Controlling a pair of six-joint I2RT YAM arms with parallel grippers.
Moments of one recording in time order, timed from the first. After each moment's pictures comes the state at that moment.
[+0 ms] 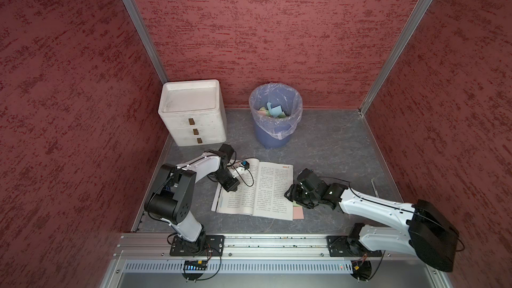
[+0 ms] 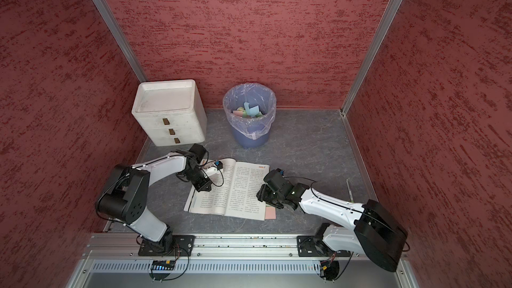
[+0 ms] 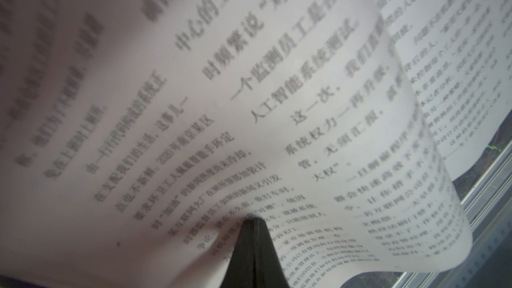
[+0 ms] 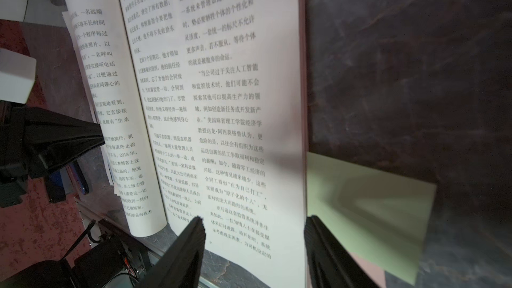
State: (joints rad) left arm -0.30 1.63 0.88 -0.84 0.33 0.56; right arm 0.86 1.23 0.55 -0.29 -0.13 1.15
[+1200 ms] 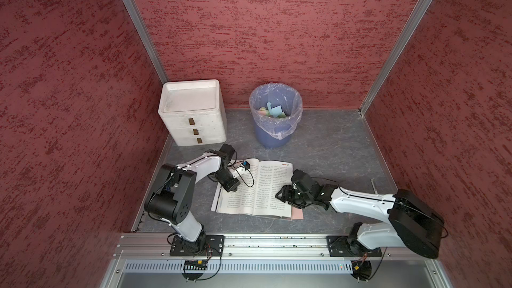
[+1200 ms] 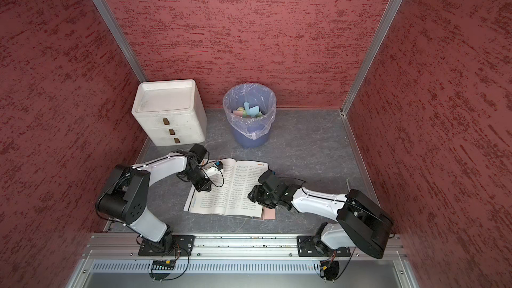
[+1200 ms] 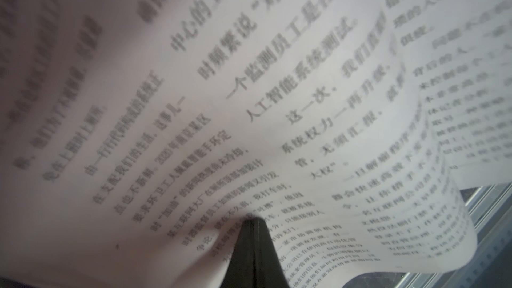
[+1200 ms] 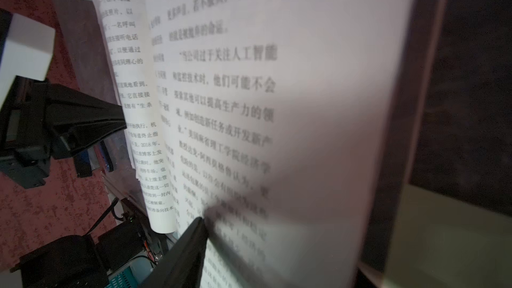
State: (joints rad) left arm -0.31 1.63 0.88 -0.84 0.31 0.55; right arm 0.90 1.36 0.55 -0.06 -0.23 1.17
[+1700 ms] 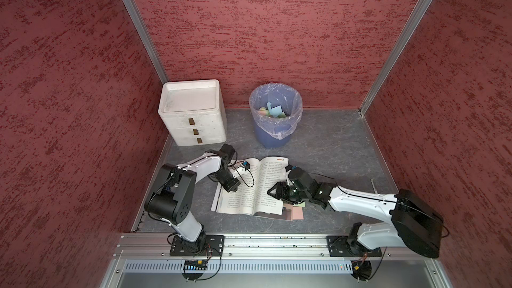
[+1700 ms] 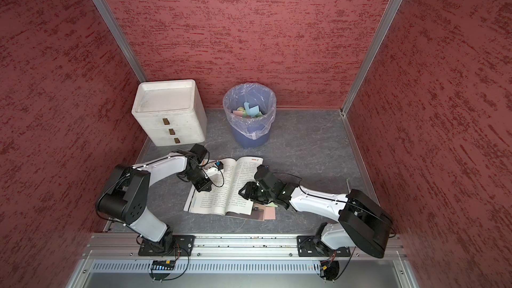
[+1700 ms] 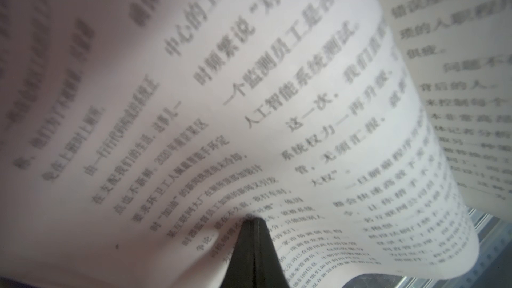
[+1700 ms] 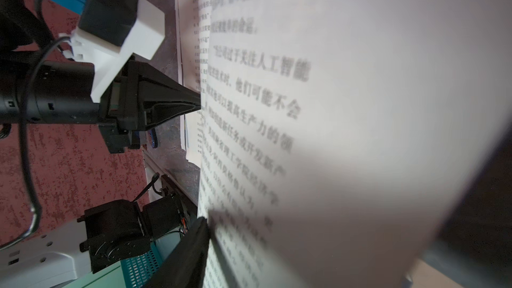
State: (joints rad) left arm -0.31 1.63 0.88 -0.84 0.31 0.55; right arm 0.93 1.36 0.61 0.04 -0.29 1.14
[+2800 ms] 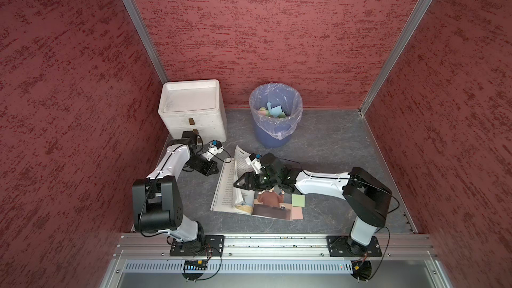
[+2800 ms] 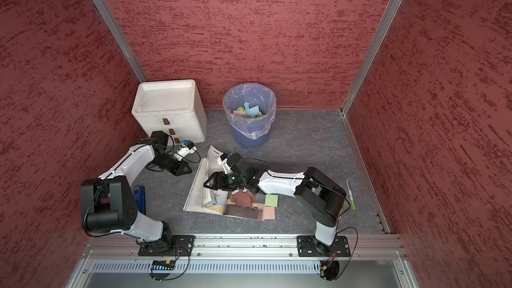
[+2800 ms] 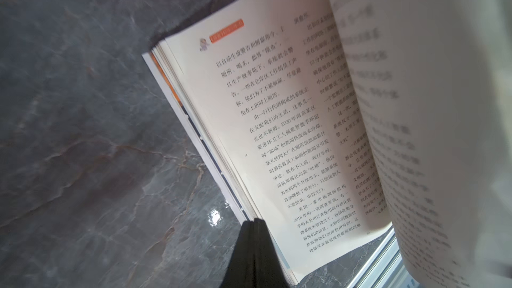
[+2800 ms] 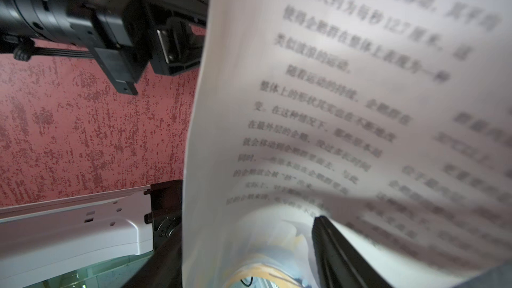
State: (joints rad) left arm 0.13 1.51 1.08 -1.05 0.50 0.67; right arm 0.98 1.79 1.04 0.22 -0.53 1.00
